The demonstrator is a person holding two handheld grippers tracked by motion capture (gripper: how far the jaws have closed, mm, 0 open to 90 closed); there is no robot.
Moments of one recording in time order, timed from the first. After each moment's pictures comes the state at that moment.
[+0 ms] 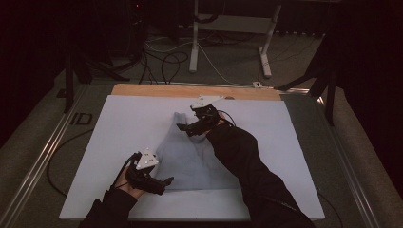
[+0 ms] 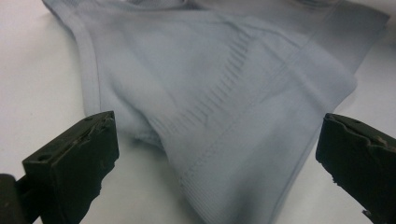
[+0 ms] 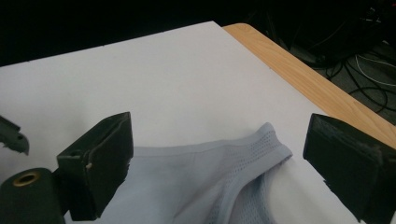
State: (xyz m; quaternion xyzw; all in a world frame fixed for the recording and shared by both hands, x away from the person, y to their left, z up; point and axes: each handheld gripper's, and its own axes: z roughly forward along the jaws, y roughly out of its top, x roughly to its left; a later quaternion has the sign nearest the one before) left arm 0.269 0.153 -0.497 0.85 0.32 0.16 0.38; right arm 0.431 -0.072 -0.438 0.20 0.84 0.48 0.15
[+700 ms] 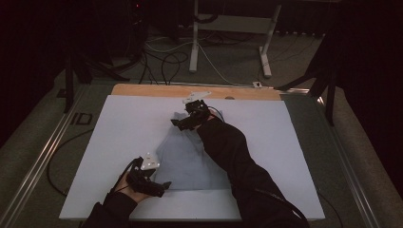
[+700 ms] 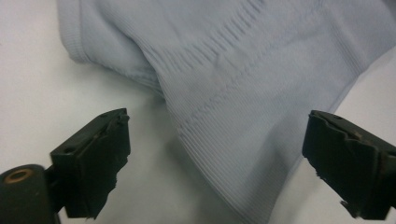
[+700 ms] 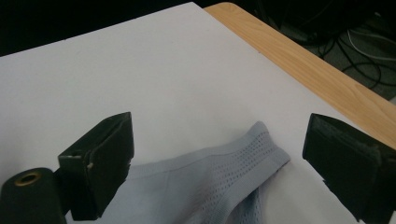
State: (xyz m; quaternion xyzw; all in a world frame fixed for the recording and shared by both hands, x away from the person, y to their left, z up) left arm 0.269 0.153 -0.516 0.87 0.36 0.12 0.32; right arm 0.462 -0.047 -0.456 0.24 0.85 0.45 0.15
